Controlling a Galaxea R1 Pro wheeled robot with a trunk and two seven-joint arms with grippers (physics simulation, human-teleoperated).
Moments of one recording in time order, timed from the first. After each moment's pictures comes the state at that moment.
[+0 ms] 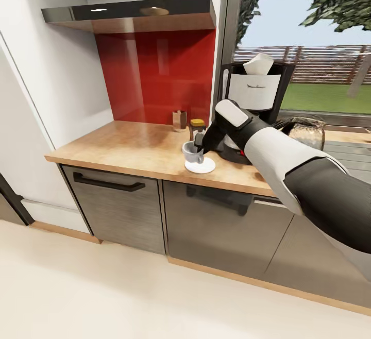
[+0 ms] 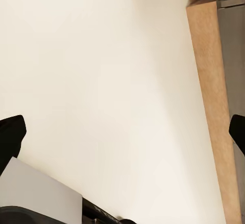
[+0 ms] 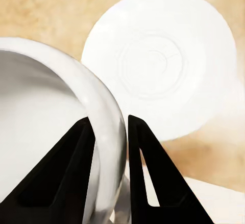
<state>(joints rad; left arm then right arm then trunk) -0.11 0.28 -0.04 -0.03 1.07 0.07 -0.83 -1.68 0.17 0.55 -0.26 -1.41 1.00 -0.70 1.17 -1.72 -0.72</state>
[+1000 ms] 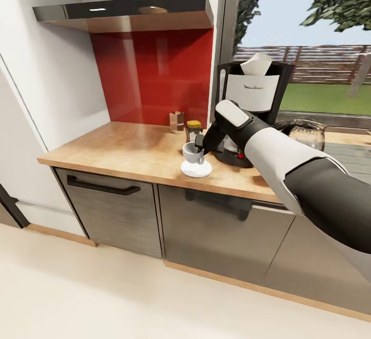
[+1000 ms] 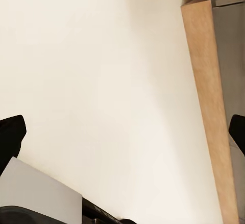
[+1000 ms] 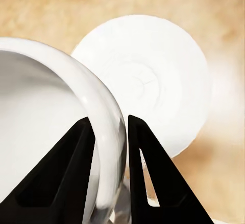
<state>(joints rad) -0.11 0.28 -0.04 -0.03 1.07 0.07 -0.83 -1.68 0.17 0.55 -0.26 -1.44 1.00 -0.73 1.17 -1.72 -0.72</state>
